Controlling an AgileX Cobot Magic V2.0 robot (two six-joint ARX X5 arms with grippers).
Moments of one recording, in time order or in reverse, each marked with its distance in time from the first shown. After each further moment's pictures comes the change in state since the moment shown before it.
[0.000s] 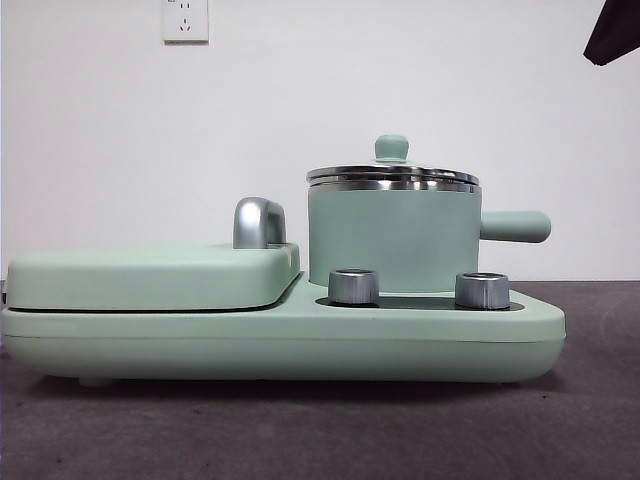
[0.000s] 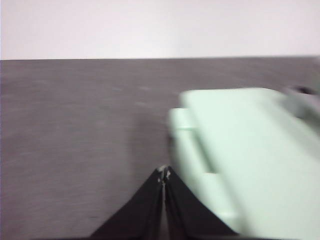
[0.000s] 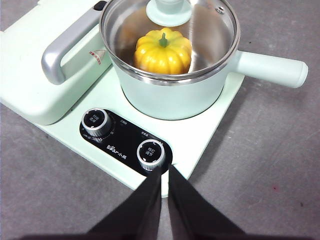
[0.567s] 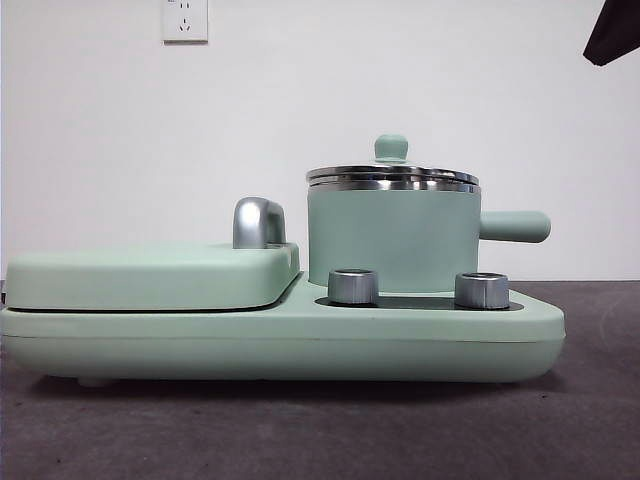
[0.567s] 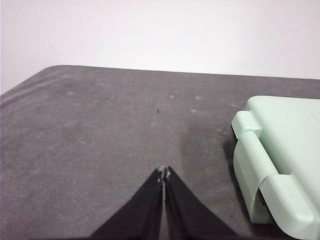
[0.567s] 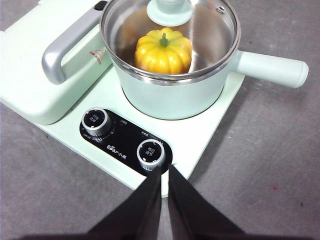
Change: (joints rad) left arm 0.162 -0.172 -0.183 0.090 0.001 -0.005; right arm 0.000 0.000 0.000 0.000 0.000 0.000
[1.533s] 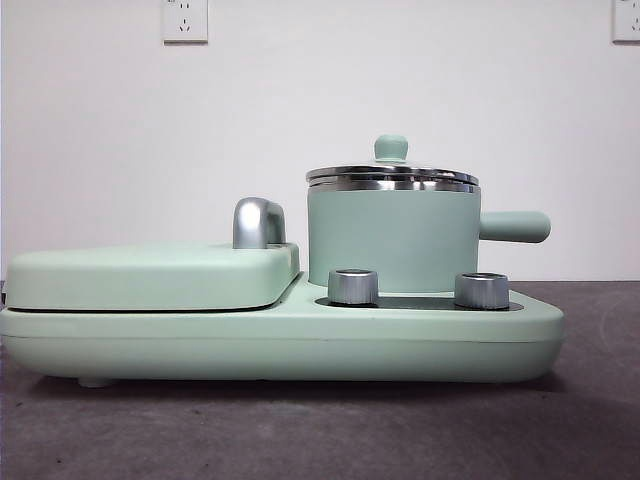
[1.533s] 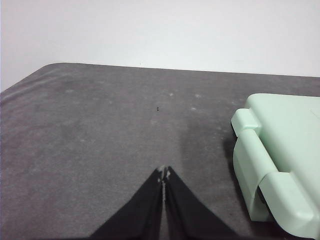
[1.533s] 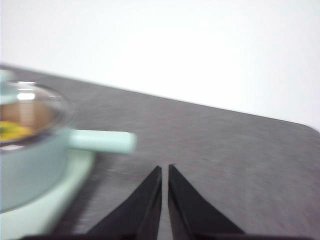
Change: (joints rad) left arm 0.000 0.002 0.000 -0.003 0.000 0.000; right arm -0.419 -0.483 -0.597 0.702 0.079 -0.197
